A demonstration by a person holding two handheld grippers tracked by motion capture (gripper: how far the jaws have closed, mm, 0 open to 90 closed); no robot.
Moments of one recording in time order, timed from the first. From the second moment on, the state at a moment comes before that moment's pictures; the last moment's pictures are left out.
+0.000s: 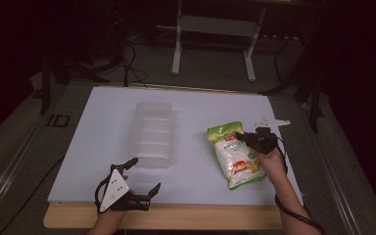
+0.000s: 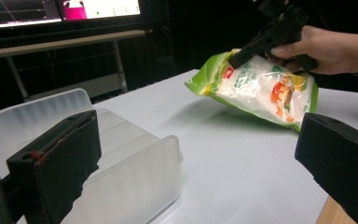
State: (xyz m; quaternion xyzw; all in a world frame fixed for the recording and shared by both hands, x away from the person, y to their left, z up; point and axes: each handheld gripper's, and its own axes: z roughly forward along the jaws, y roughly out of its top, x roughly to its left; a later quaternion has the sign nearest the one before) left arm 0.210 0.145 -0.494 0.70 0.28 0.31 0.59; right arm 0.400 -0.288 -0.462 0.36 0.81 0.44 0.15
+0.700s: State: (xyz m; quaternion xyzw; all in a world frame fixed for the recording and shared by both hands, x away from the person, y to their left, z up) left arm 0.217 0.139 -0.485 0.69 0.32 0.30 0.57; right arm 0.349 -0.281 -0.407 0.30 0.78 0.52 0.19
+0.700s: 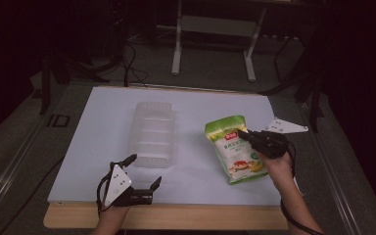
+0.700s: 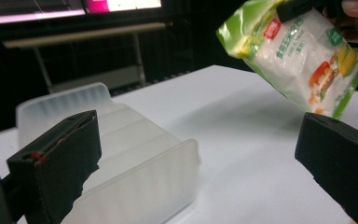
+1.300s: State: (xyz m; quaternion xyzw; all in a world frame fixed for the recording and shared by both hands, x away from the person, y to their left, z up) left arm 0.244 0.111 -0.432 0.72 0.31 0.20 0.59; right arm 0.308 -0.262 -0.346 0.25 0.76 0.56 0.22
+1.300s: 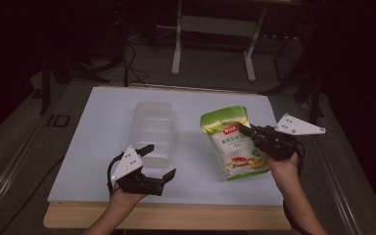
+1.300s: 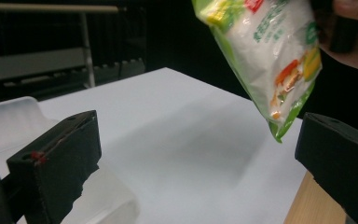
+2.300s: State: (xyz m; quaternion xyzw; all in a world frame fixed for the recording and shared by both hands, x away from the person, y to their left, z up) left arm 0.303 0.026 -0.399 0.73 0.25 0.07 0.63; right arm 0.284 -0.230 -0.340 0.19 0.73 0.62 0.22
